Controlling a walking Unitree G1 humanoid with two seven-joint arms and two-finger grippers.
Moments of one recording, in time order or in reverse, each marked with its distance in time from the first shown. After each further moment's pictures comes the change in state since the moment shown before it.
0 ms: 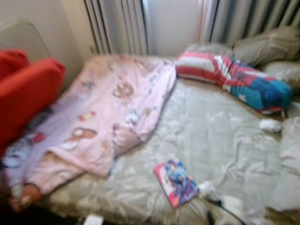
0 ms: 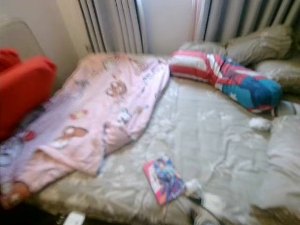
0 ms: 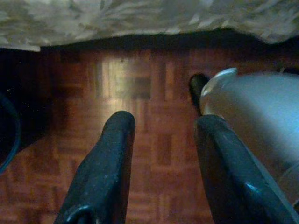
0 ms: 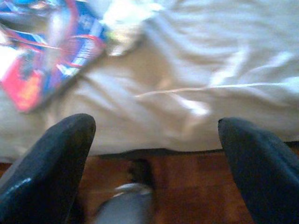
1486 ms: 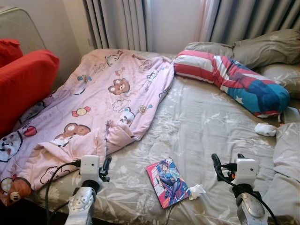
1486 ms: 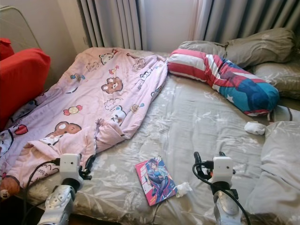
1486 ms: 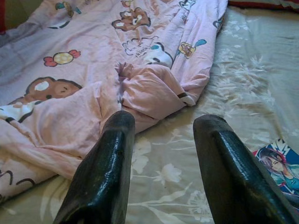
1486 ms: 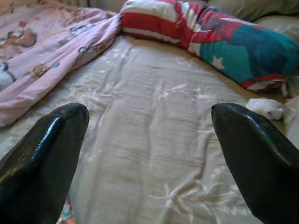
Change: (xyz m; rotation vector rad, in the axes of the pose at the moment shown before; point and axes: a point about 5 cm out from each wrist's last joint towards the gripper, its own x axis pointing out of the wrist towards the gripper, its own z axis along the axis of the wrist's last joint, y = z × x) left arm -0.042 0.020 0.166 -0.182 -0.918 0.088; right arm -0.030 -0.015 0.122 -0.188 -0.813 0.165
